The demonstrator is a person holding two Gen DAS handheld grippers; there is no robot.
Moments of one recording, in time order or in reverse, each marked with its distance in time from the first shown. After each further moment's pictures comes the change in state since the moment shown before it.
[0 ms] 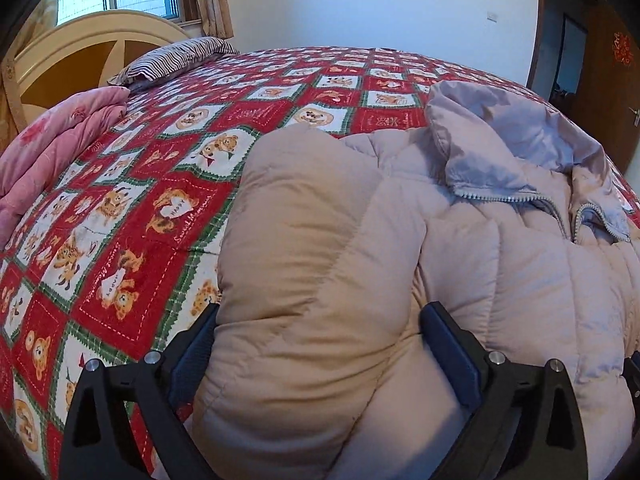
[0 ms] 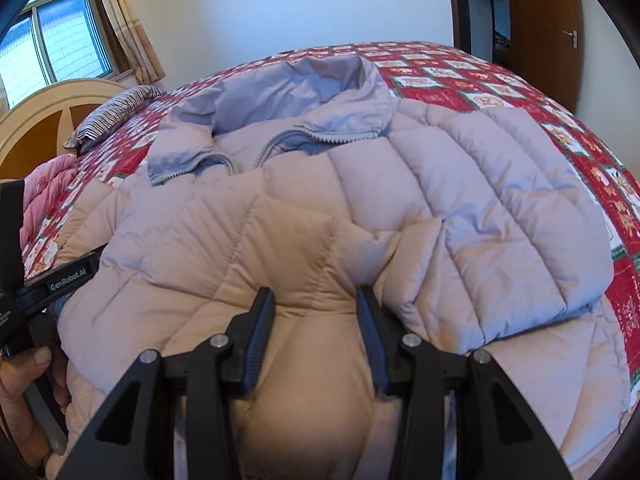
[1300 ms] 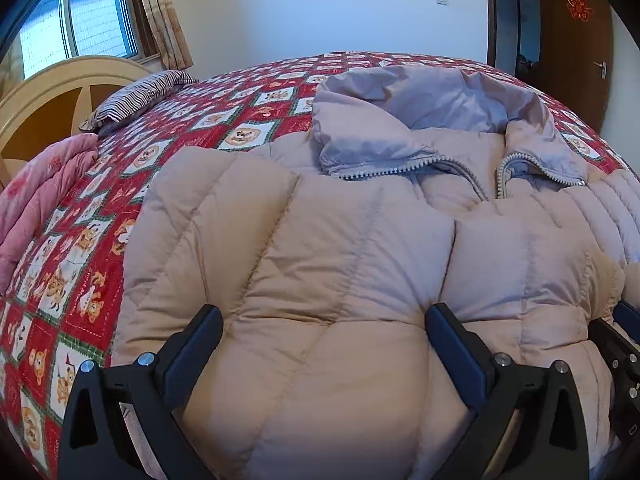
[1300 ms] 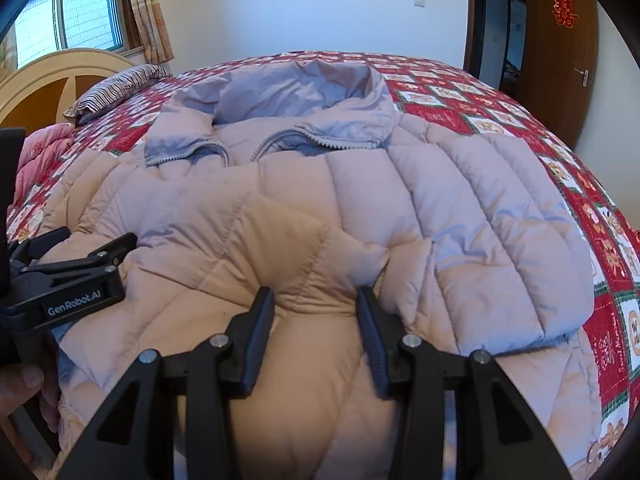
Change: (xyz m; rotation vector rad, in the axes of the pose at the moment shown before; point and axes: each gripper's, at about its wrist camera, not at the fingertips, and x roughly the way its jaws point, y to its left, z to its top) left arm -0.024 -0.070 -0.019 0.161 -0.044 -0.023; right arm -0.002 0.004 -0.005 -0.128 -0.021 -0.067
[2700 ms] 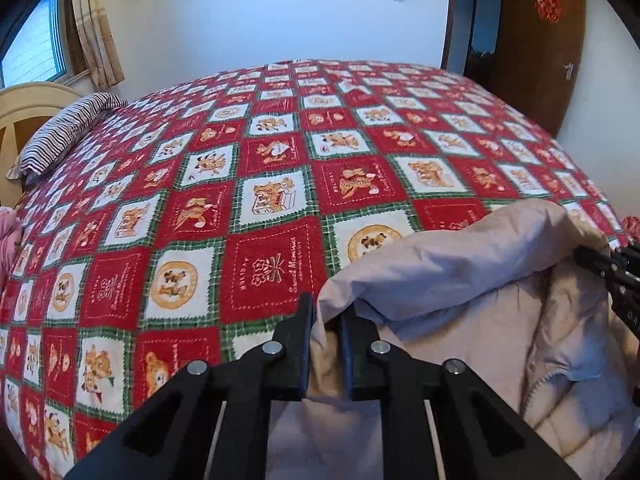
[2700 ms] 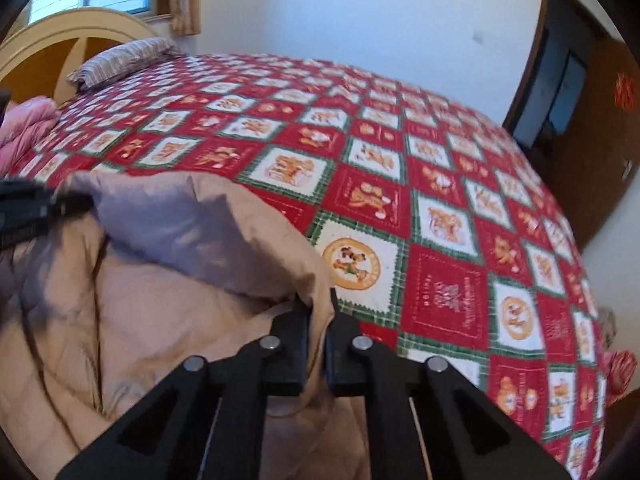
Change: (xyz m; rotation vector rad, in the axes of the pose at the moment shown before) left arm 0.085 0.017 0.181 0.091 0.018 -0.227; right arm 0.080 -0.042 0.180 -0.262 -0.029 -0.003
